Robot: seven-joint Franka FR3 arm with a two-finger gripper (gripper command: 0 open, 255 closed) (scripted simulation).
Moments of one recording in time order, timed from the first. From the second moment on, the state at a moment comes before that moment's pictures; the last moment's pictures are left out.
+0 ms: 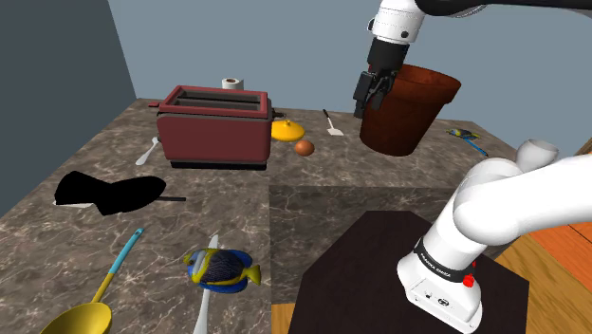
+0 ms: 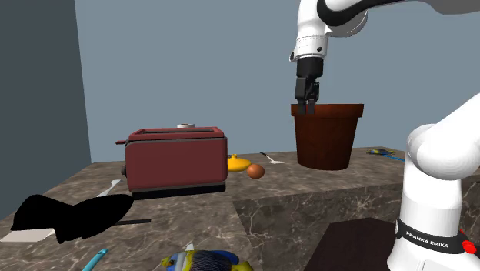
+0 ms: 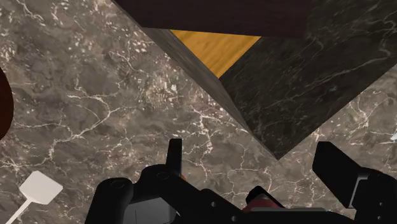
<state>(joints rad) 0.02 -0.81 0.04 -2.44 0.05 1.65 0.01</state>
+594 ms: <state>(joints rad) 0.02 -0.65 0.00 -2.51 -0.02 1.92 -0.12</state>
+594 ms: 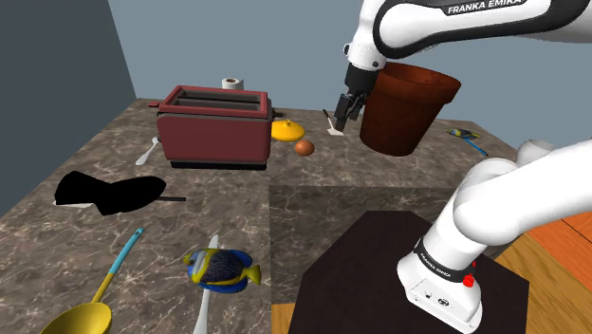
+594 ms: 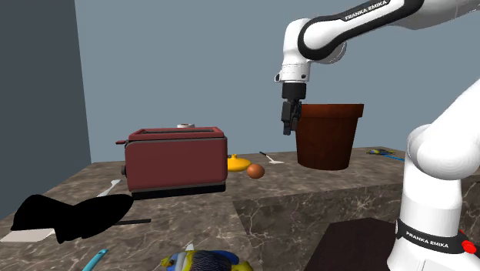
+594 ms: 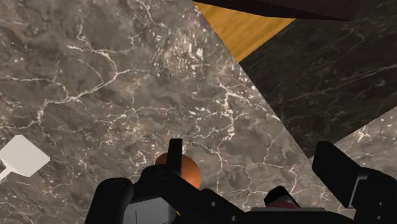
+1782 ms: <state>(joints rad) 0.02 -0.07 -0.04 -2.41 -0.14 2.49 -0.32</state>
